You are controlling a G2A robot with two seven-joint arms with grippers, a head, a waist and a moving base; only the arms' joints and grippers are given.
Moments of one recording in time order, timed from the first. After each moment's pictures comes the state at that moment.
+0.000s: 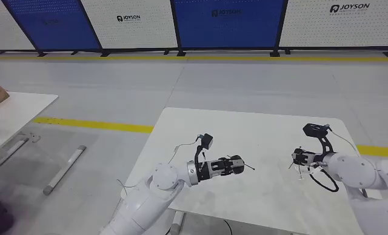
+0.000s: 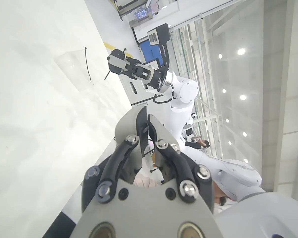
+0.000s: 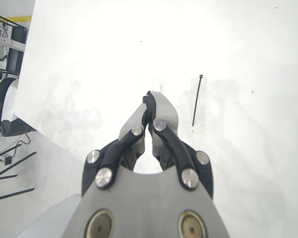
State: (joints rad) left arm 1.35 -1.19 -1.11 -1.65 -0.26 -0.18 -0.72; right arm -1.11 -1.02 1.27 -1.62 -0.63 0.14 1.14
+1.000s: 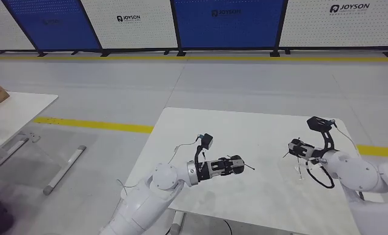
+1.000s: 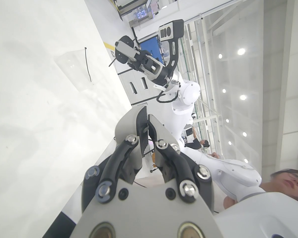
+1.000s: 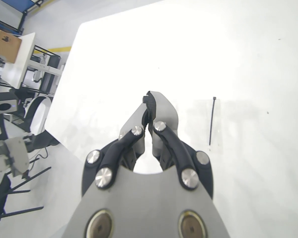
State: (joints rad) left arm 1.35 -1.19 -1.11 -1.65 -0.26 -0.18 -0.72; right arm -1.15 -1.04 1.28 -1.68 -0.55 0.18 0.93
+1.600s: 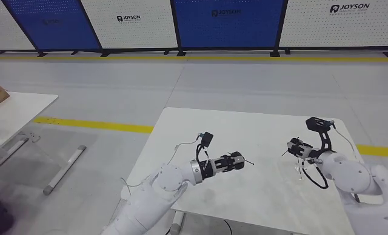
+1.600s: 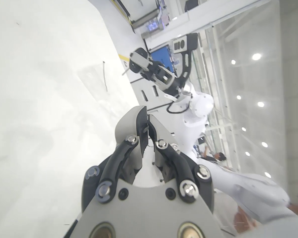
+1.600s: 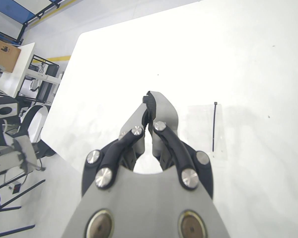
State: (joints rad) left arm 1.31 -1.21 -1.05 -1.62 -0.13 -0.15 -0.54; right arm -1.16 -1.04 1.27 -1.69 -0.57 0.21 0.89
